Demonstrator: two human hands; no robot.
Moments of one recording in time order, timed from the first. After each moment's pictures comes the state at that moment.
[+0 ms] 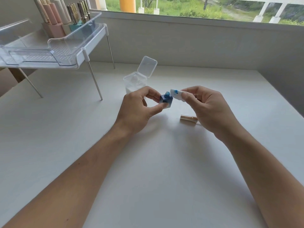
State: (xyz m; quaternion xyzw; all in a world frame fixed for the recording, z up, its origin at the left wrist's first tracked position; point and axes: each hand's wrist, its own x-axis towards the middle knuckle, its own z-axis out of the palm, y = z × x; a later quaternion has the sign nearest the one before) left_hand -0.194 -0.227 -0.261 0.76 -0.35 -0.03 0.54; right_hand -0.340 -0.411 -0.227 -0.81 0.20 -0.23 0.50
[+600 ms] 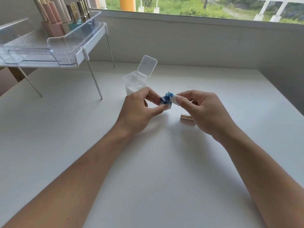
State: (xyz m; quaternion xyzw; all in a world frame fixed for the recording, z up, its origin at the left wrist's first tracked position) left_hand -0.196 -0.229 -0.264 0.77 -0.34 -0.05 0.53; right_hand -0.341 -0.405 -0.230 -0.82 0.19 -0.21 0.49
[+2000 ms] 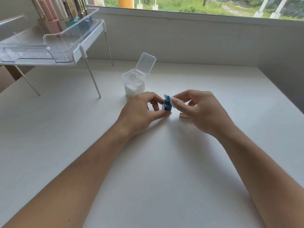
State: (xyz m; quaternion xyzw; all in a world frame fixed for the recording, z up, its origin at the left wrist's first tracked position) left_hand -0.193 -0.231 -0.271 0.81 -0.38 -0.07 0.45; right_hand -0.340 -0.410 -0.237 -0.86 0.17 -0.18 0.44
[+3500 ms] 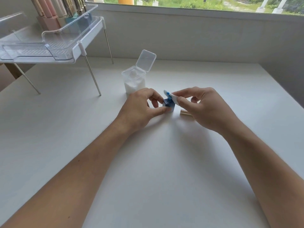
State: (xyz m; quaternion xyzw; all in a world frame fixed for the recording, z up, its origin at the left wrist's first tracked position) left_hand -0.194 -0.230 -0.266 0.80 -0.40 -0.06 0.45; right_hand -0.344 -0.405 -0.224 -0.88 0.16 -0.17 0.42
